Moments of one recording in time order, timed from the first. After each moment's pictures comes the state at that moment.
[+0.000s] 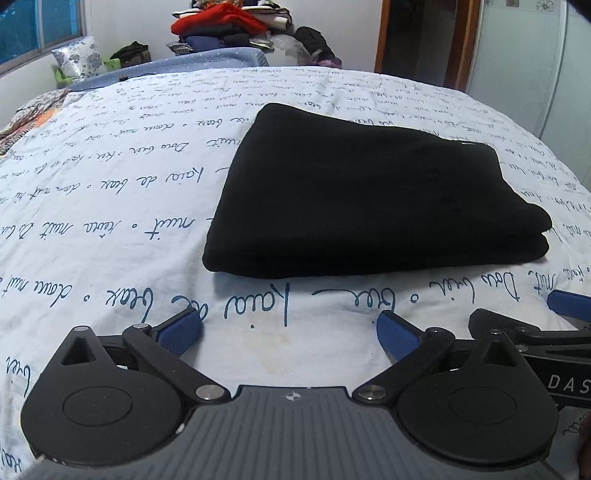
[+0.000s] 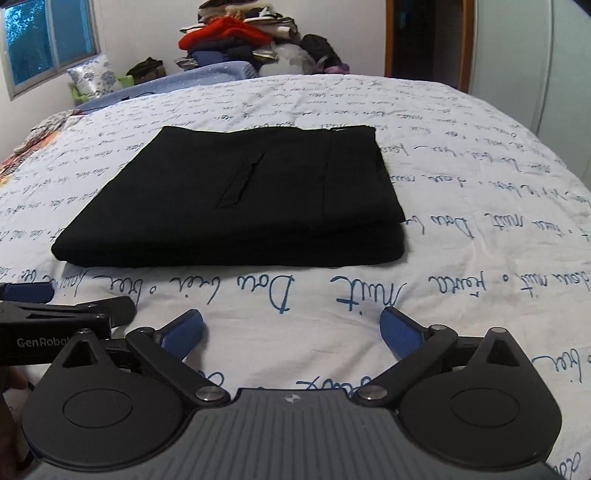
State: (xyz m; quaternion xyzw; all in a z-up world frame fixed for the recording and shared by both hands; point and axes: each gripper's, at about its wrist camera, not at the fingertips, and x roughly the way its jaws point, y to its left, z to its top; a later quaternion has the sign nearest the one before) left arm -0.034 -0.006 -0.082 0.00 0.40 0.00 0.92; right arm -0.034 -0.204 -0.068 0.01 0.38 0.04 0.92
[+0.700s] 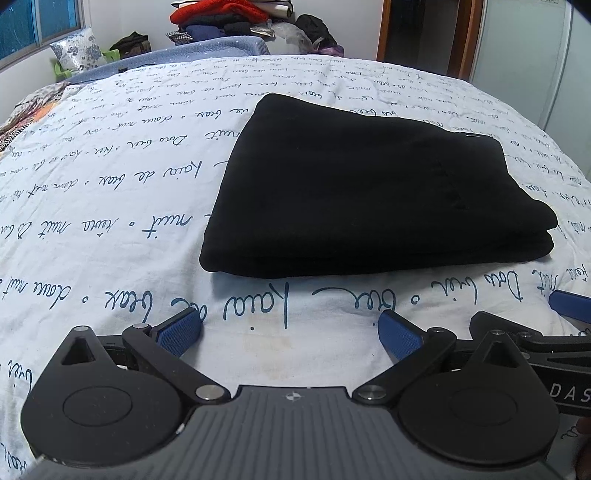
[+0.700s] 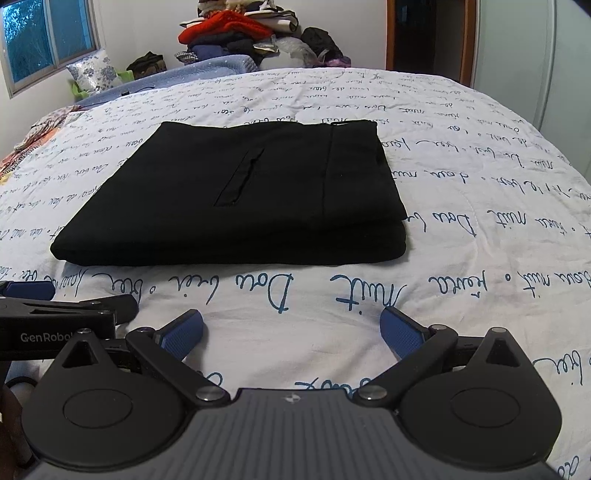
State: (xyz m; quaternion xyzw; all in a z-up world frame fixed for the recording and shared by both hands) left arm -0.025 -0.008 -0.080 0.01 0.42 0.00 0.91; right arm -0.027 -0.209 -0.067 0.02 0.39 0.05 0.92
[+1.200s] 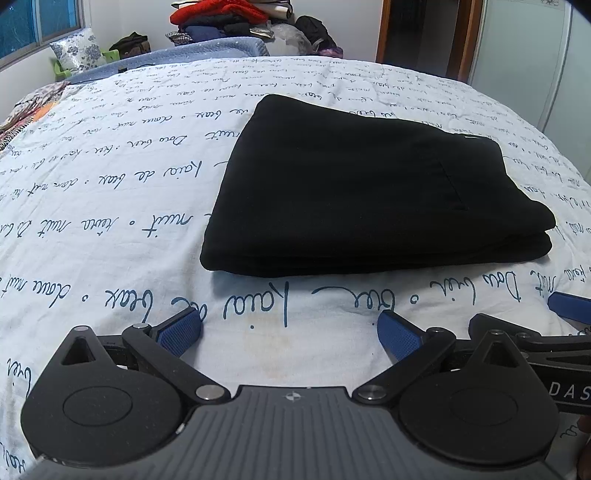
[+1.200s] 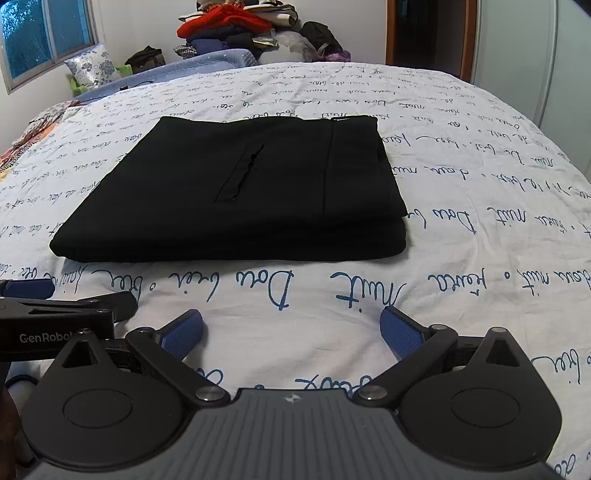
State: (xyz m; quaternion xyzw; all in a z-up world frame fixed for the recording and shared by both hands) left arm -0.027 -0.008 -0.080 0.00 0.42 0.00 0.91; right arm -0.025 -0.208 -0.066 0.01 0.40 0.05 0.91
